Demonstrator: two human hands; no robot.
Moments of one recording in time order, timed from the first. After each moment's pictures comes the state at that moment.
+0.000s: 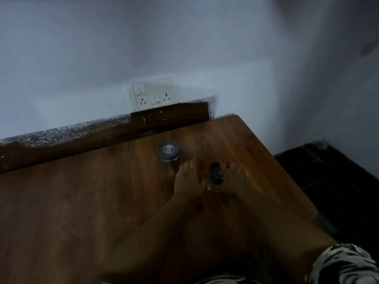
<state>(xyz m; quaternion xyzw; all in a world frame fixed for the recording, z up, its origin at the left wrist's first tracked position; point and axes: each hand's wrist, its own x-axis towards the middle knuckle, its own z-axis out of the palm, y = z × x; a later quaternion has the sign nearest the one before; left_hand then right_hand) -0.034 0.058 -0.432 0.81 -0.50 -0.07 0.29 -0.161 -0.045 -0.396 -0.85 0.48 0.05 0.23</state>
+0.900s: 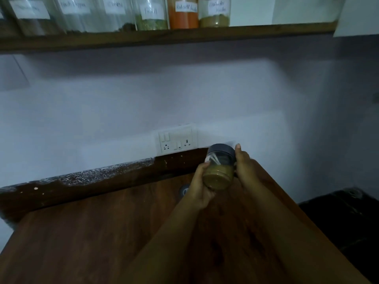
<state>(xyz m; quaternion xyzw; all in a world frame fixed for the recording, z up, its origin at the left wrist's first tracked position) -0.002 0.037 -0.292 0.42 -0.17 -0.54 0.71 -0.095 -0.077 -0.264 -0.64 0.45 -0.31 0.54</state>
